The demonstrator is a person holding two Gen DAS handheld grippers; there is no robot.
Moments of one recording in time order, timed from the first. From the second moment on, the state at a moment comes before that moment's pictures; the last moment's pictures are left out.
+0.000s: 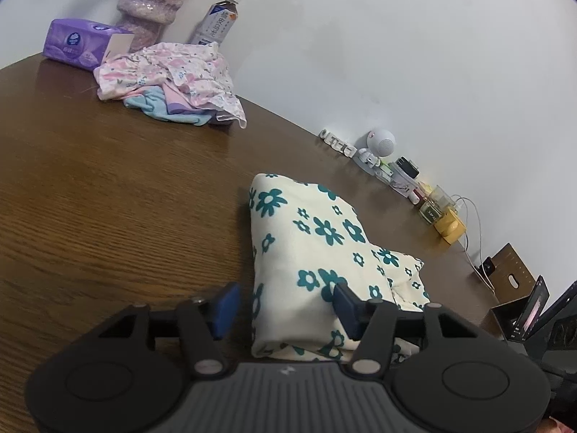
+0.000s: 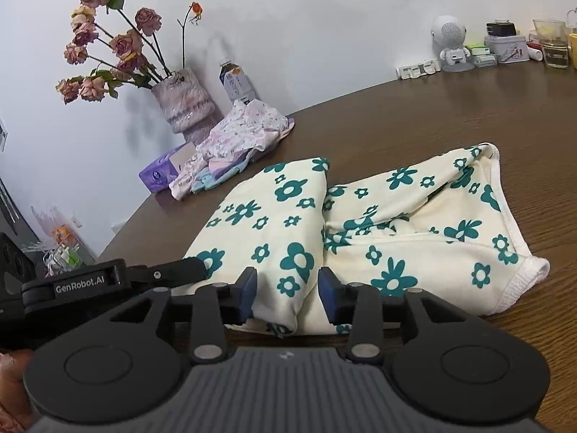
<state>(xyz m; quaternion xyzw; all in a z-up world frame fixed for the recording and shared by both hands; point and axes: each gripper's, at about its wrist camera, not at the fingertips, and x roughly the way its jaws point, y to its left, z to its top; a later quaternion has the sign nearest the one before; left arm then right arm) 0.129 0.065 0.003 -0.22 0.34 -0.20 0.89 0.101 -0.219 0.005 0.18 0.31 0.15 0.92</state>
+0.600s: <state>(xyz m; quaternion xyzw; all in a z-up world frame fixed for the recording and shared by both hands) 0.162 0.063 0.004 -0.26 0.35 -0.19 0.88 0.139 -0.210 0.011 0.17 0.32 0.14 0.92</state>
